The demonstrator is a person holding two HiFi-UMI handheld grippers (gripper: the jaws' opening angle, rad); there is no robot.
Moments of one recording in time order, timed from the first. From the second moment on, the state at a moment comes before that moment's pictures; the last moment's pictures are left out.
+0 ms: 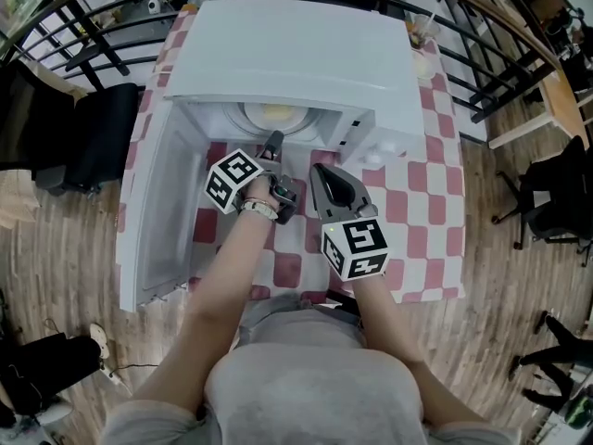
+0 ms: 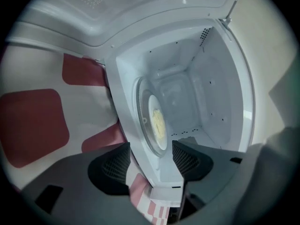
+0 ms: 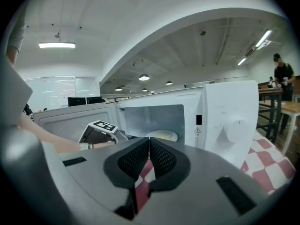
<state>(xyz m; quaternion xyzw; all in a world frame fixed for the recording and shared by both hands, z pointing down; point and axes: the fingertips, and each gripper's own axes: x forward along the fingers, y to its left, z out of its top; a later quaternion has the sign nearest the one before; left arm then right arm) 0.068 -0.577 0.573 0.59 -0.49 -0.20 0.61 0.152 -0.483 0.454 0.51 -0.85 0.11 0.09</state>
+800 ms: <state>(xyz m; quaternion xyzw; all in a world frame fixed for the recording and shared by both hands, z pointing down) 0.060 -0.604 0.610 0.47 -0.56 -0.20 0.65 0.153 -0.493 0.484 0.51 -0.84 0.14 0.12</state>
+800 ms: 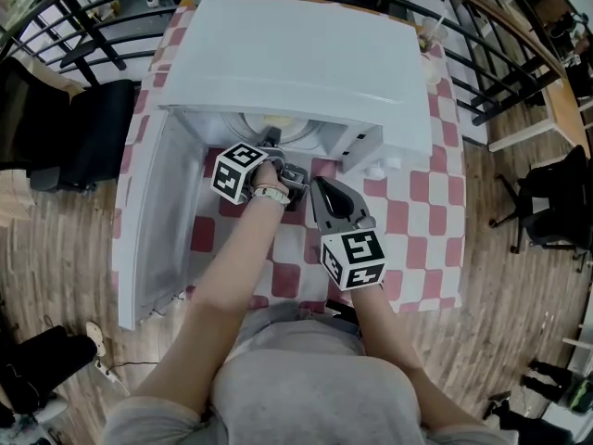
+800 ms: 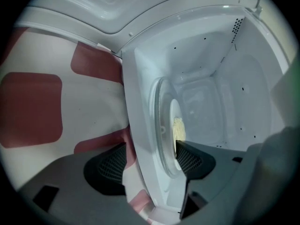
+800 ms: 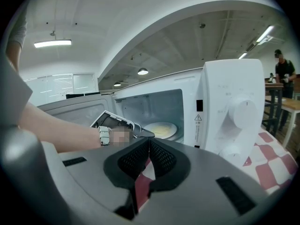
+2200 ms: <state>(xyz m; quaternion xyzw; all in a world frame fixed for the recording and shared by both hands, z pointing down) 0.051 -0.589 0.594 0.47 -0.56 -0.22 0.64 0.163 -0.483 0.476 0.53 -0.83 0.13 0.11</state>
